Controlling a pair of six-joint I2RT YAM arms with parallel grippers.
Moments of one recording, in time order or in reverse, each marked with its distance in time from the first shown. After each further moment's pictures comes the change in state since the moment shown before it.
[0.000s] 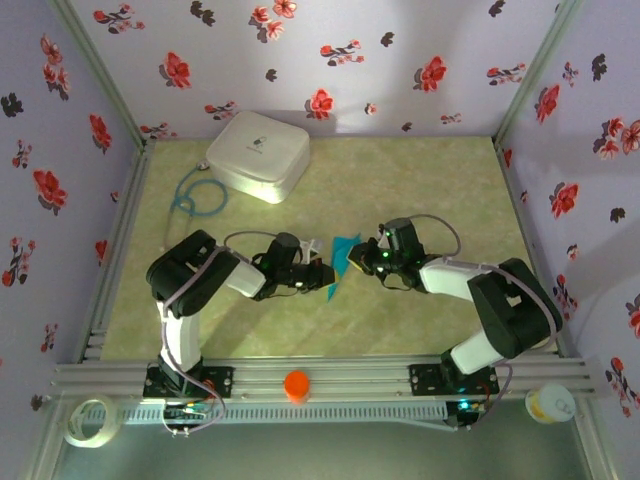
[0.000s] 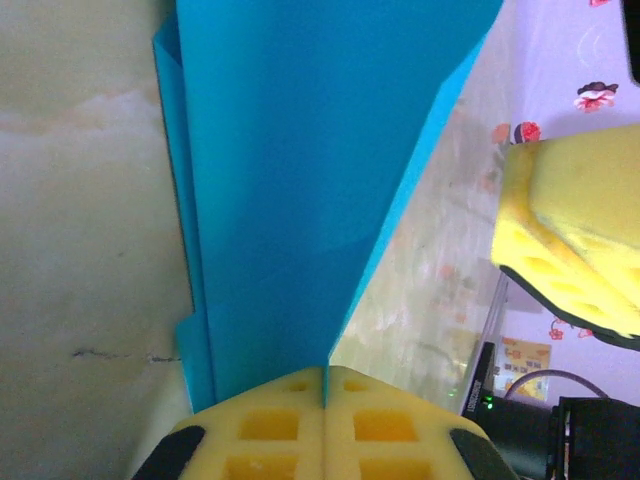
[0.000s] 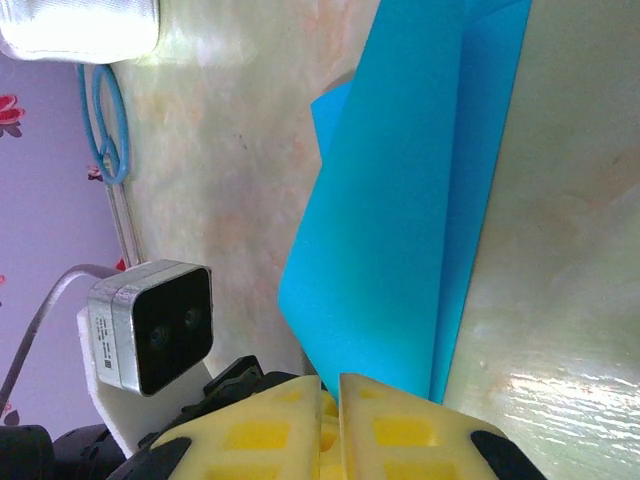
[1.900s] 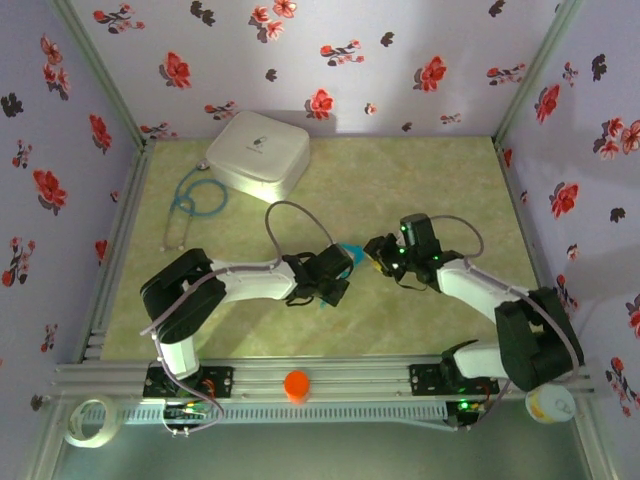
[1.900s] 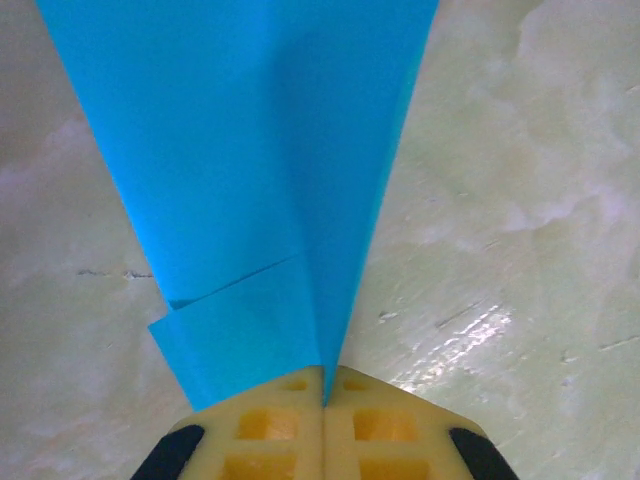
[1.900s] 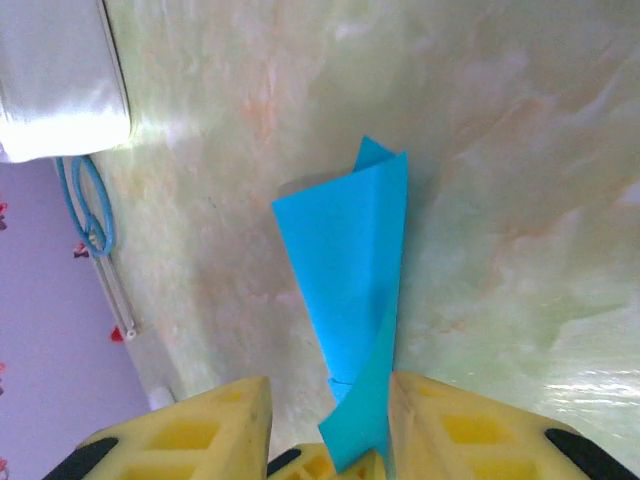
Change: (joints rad) left arm -0.301 -0.133 0.346 -0.940 -0.710 0.584; right arm -0.089 -0.216 0.029 -0.332 0.097 0.047
